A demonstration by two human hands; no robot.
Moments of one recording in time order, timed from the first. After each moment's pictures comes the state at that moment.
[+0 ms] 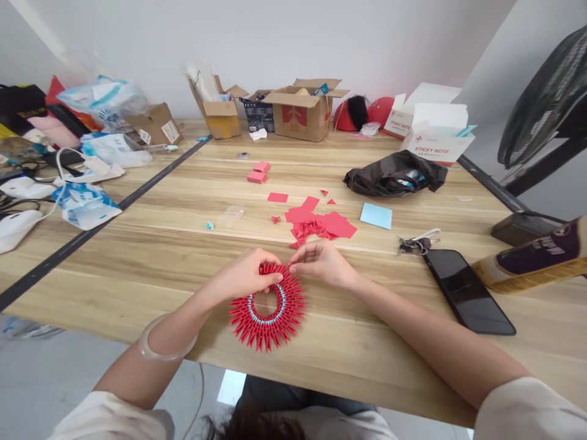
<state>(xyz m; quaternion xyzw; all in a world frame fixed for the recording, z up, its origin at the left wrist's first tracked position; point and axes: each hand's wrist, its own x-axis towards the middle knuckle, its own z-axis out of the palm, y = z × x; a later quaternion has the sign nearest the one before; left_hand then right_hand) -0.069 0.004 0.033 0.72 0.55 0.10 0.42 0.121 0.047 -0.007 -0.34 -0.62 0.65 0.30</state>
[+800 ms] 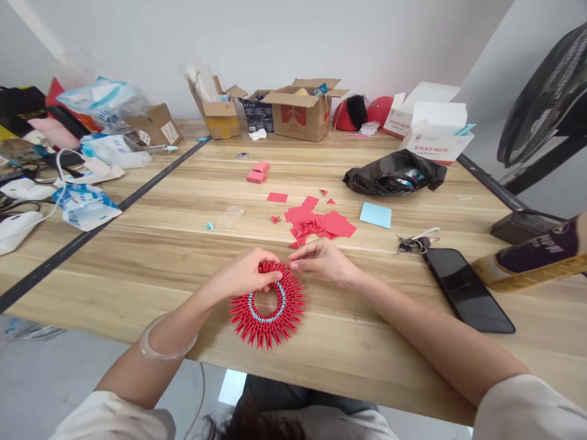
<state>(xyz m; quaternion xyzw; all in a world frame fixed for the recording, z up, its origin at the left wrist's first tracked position) -0.073 0.005 0.027 0.72 0.55 0.10 0.42 0.123 0.051 -0.010 -0.34 -0.57 0.69 0.29</state>
